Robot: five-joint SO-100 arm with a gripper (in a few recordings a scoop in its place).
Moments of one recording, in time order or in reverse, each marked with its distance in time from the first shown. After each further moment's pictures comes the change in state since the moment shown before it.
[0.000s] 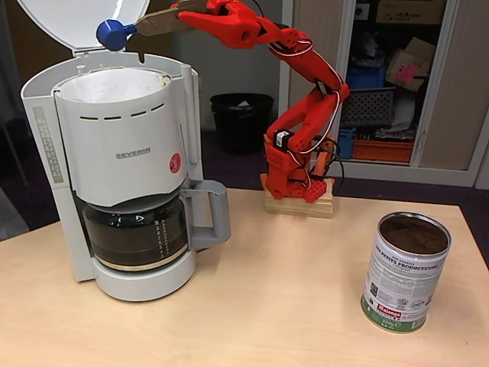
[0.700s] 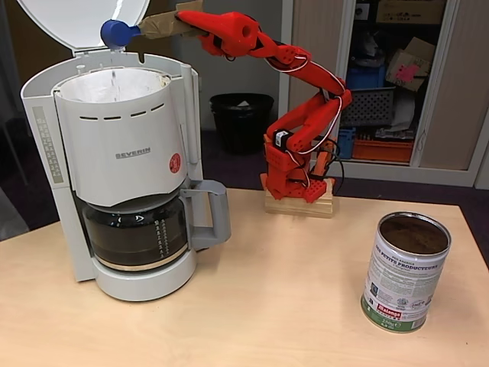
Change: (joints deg) arm 2.6 6.5 12.8 -12.3 28.5
